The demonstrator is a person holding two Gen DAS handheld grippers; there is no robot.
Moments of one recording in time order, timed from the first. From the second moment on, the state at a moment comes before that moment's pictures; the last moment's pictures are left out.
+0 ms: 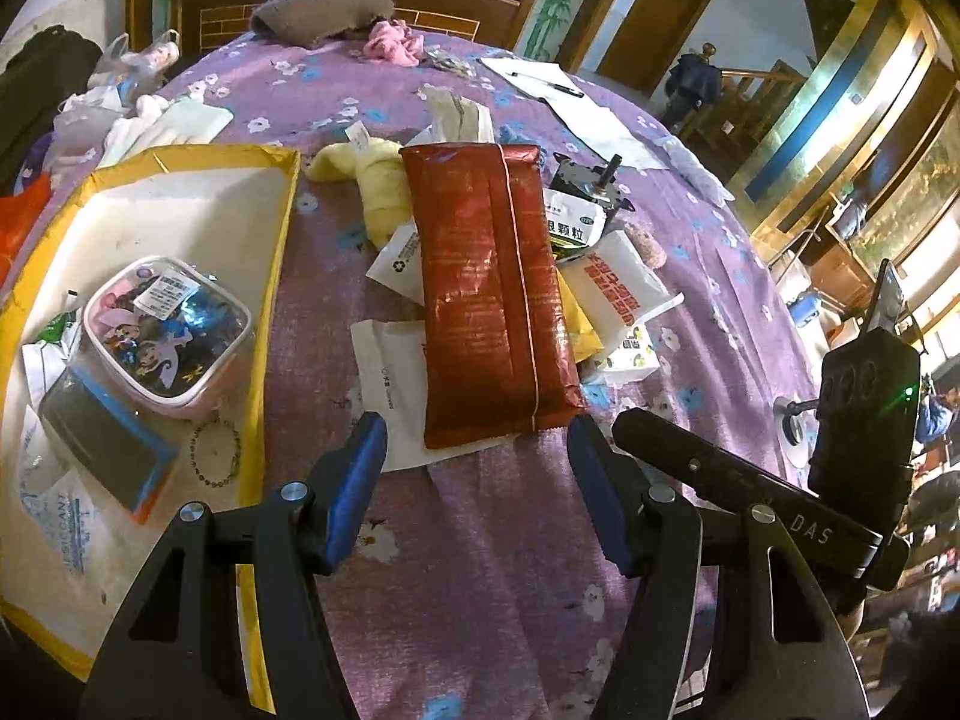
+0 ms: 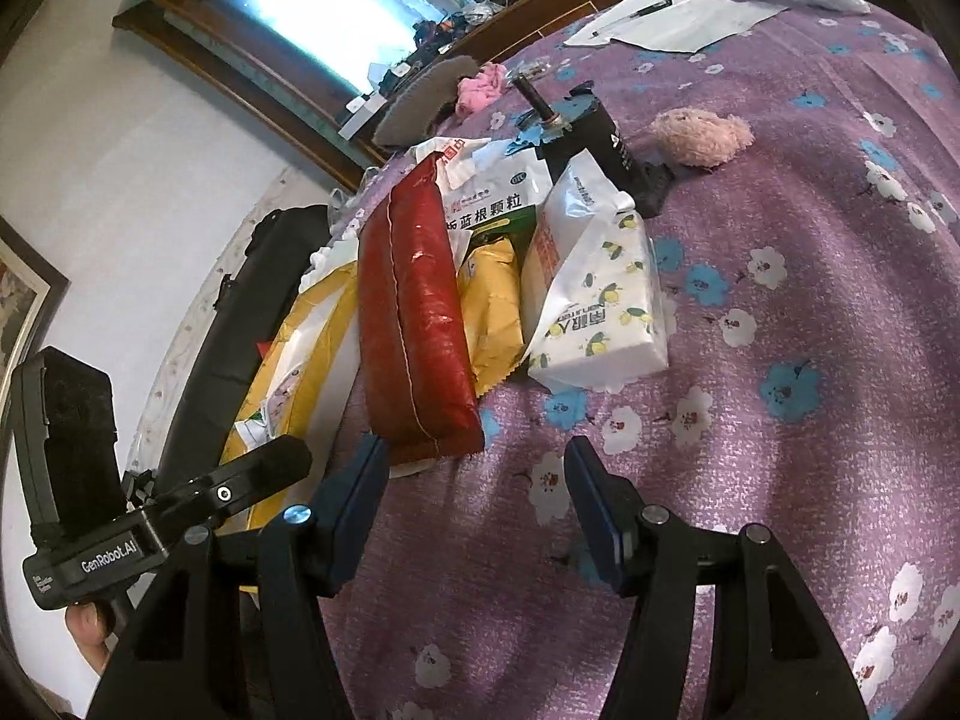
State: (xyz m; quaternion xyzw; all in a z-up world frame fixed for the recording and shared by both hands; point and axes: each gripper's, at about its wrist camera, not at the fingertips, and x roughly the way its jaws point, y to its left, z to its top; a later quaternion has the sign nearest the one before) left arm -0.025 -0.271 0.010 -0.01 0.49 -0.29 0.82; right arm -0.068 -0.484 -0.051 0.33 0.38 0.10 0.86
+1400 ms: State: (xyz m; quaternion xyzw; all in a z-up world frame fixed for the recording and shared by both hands) left arm 0.032 -0.334 -0.016 -0.03 0.53 -0.27 0.80; right arm -0.002 -0.540 -0.043 0.31 0.36 0.03 0.88
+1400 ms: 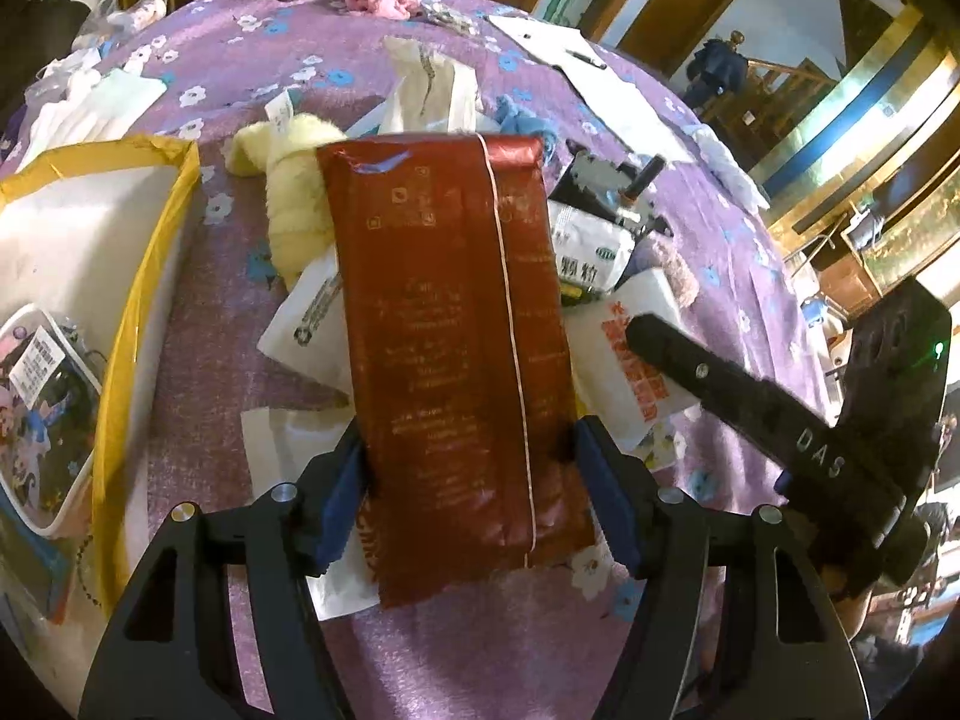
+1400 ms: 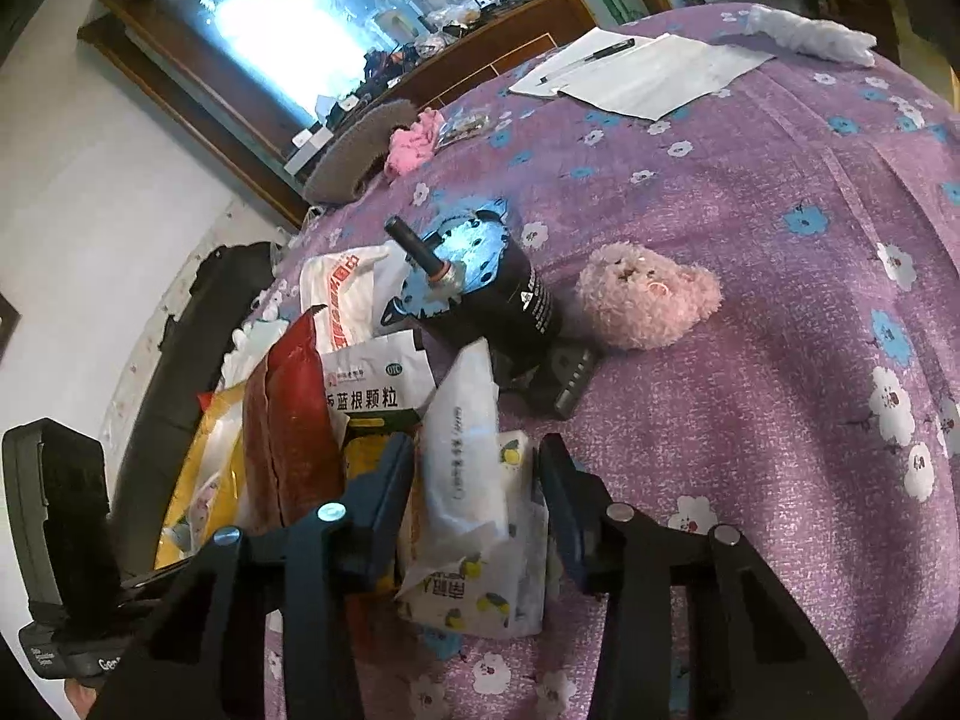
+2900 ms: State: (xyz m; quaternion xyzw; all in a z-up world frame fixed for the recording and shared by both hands) left arm -0.016 -0.229 0.029 -0.16 0.47 -0.33 0.80; right arm -0.069 -0.501 0.020 0.31 0.23 0.03 0.92
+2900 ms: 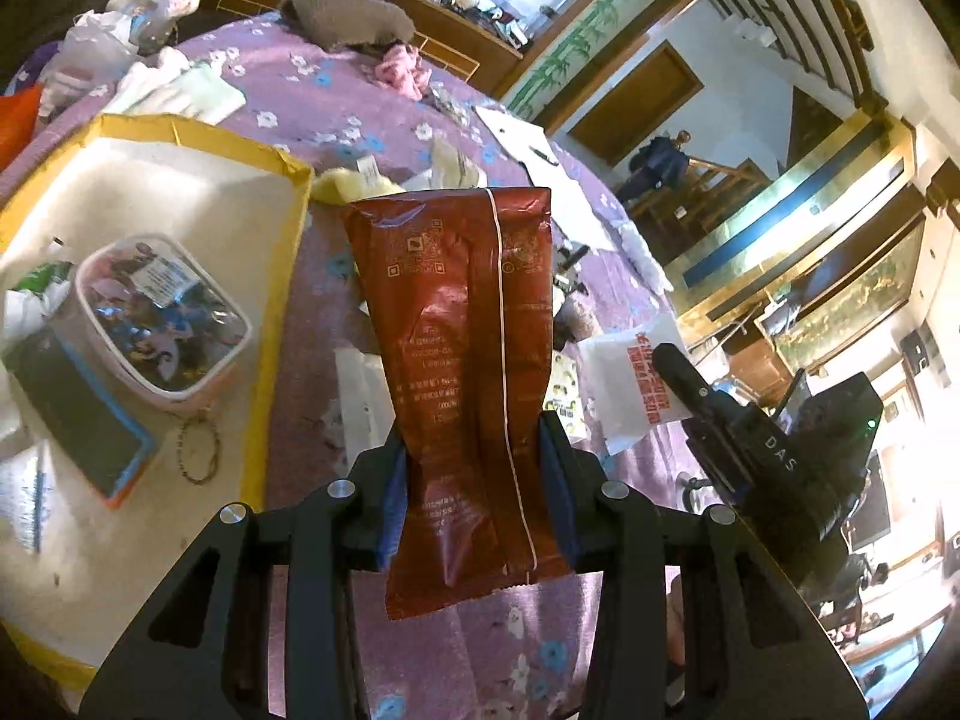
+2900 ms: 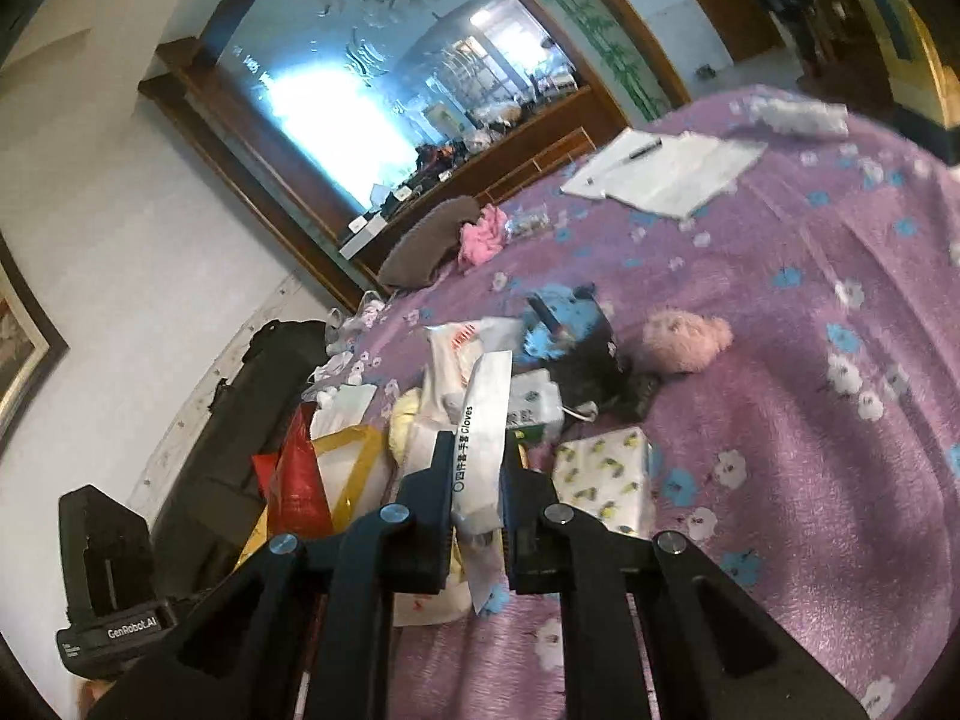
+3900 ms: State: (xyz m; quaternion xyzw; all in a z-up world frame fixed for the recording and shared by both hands) left arm 0.131 -0.102 0.026 -0.04 0.52 -0.23 0.82; right arm 0.097 -0.344 -0.001 0.31 0.34 0.23 0.86
